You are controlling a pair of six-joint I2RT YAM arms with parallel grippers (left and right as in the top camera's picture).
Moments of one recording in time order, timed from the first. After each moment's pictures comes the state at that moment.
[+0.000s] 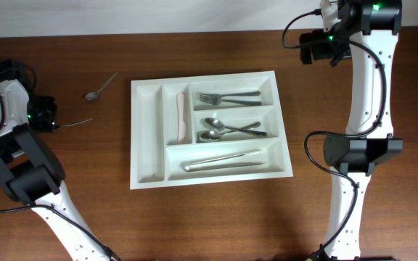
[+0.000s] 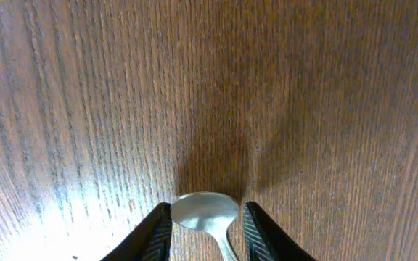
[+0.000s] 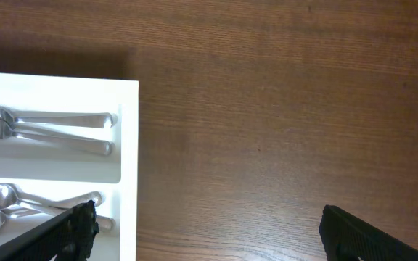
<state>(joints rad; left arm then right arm) 0.46 2.43 2.06 -1.11 -0.06 -1.01 -0.03 2.48 2.97 -1.64 -0.04 -0.06</state>
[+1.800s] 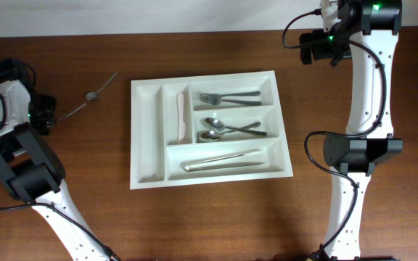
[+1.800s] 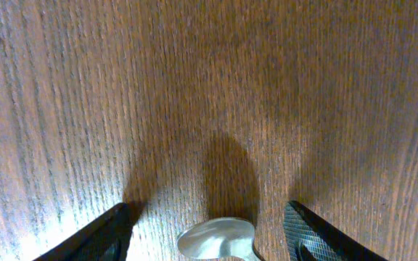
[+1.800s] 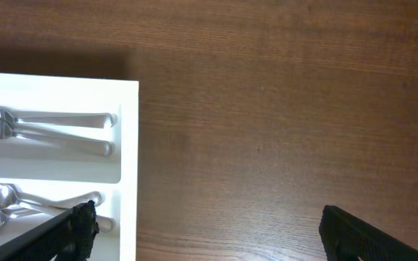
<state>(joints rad) 0.46 2.46 2.08 -1.05 -0.11 -0.99 -0.03 2.48 2.97 -1.64 -0.04 -0.06</state>
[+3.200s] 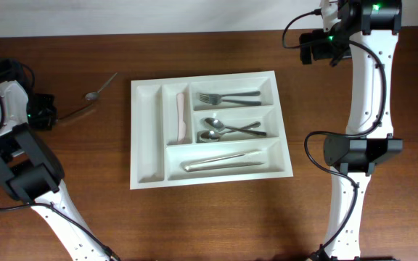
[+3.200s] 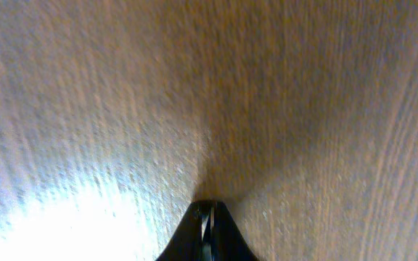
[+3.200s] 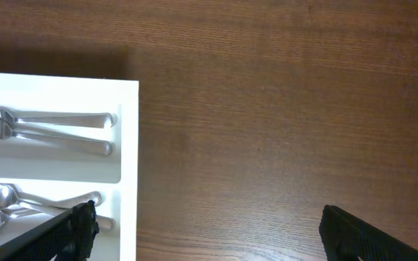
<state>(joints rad) 0.47 2.47 2.09 -1.07 0.01 -0.99 -0.03 2.48 2.97 -1.64 -0.04 -0.06</state>
